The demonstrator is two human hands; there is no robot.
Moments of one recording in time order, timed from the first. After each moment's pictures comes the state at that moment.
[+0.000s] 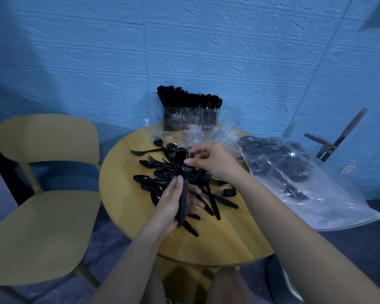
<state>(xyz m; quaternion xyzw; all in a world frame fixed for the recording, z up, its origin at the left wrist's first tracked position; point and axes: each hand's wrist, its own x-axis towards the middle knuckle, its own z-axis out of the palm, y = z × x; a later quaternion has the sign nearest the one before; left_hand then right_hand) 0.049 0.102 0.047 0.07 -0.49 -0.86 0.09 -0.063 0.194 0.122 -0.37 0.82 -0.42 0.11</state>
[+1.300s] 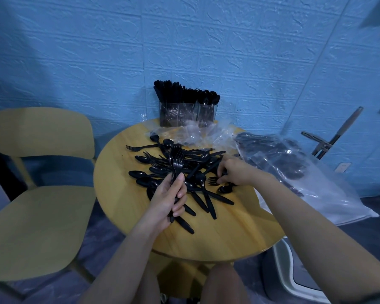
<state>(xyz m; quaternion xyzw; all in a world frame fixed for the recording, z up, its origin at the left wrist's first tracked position) 0.047 0.096 0.042 0.07 -0.52 -0.85 0.09 -0.133 0.243 0.074 -0.39 0.91 -0.03 0.12</state>
